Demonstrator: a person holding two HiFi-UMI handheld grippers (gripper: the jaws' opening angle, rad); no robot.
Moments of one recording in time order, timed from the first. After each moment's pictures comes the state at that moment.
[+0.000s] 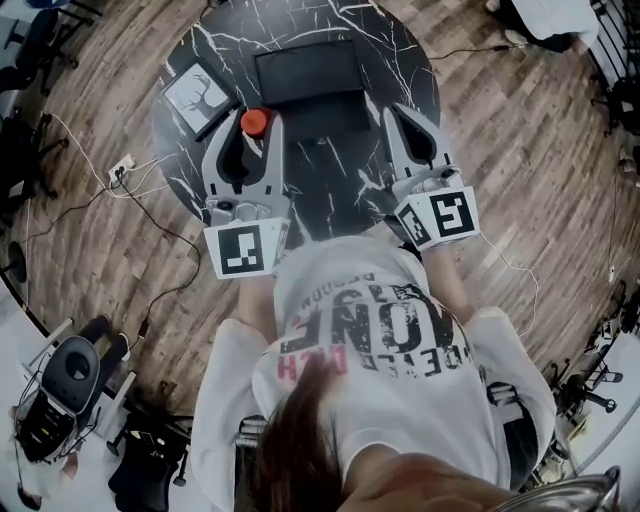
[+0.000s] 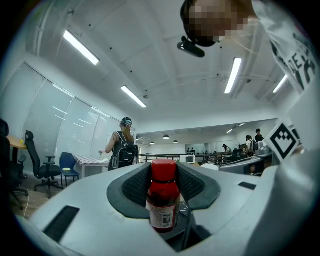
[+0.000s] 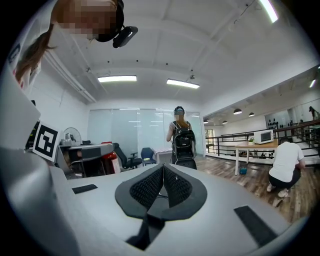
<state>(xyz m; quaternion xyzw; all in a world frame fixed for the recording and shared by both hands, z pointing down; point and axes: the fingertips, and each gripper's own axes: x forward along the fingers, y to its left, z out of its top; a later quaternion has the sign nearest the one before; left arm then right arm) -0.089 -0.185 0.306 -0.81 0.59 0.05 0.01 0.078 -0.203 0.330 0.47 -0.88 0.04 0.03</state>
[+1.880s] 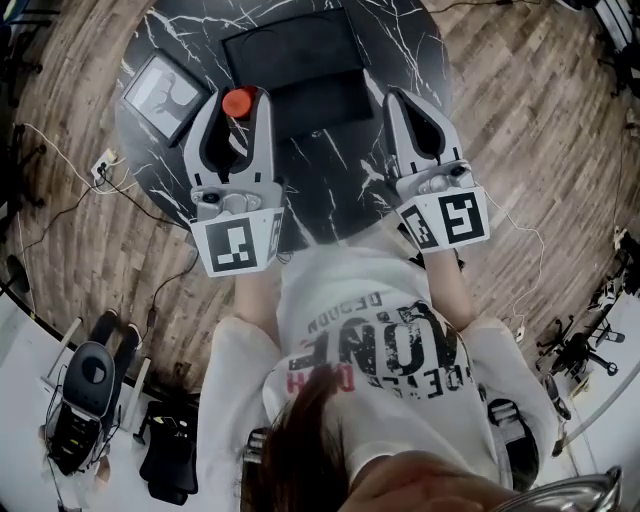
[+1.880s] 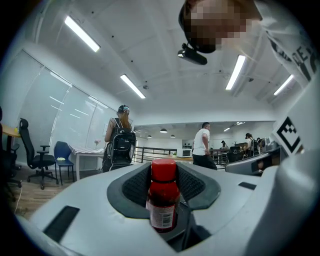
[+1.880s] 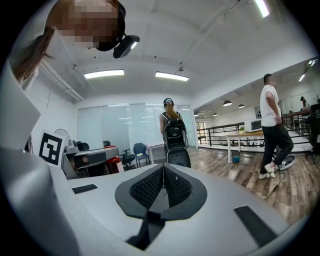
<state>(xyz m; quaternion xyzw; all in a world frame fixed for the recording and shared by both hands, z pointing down) -0.077 -0.249 0.374 -0.82 0.57 0.03 -0.03 0.093 -0.240 0.392 0.51 -0.85 0.09 0.04</state>
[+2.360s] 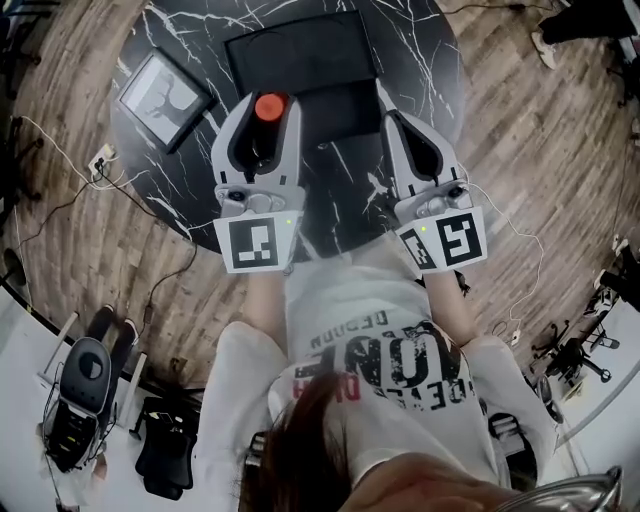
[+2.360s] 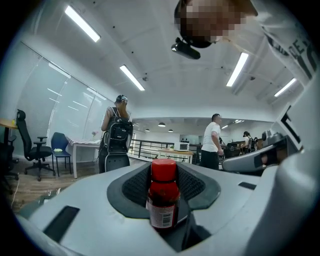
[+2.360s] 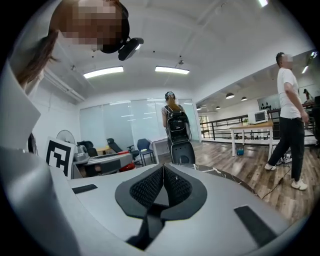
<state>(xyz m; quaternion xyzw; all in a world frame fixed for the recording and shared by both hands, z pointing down) -0.051 -0.262 0.429 -0.83 0.55 0.00 -0.06 0.081 -0.239 0.428 0.49 -0.86 0.12 0.06</state>
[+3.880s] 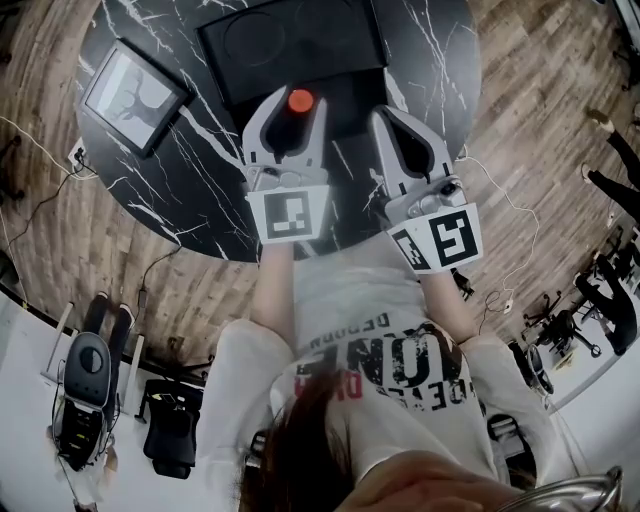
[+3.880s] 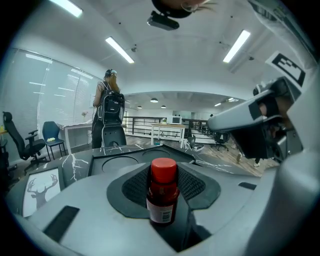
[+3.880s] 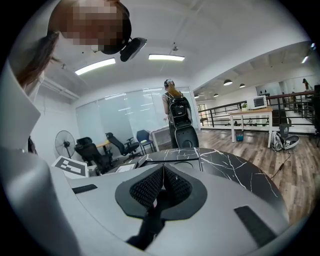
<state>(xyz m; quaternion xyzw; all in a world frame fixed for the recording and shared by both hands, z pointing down) -0.002 -0.267 0.556 -0.84 0.51 -0.13 -0.12 0.071 -0.250 0.489 0.48 -0.85 0.18 0.09</state>
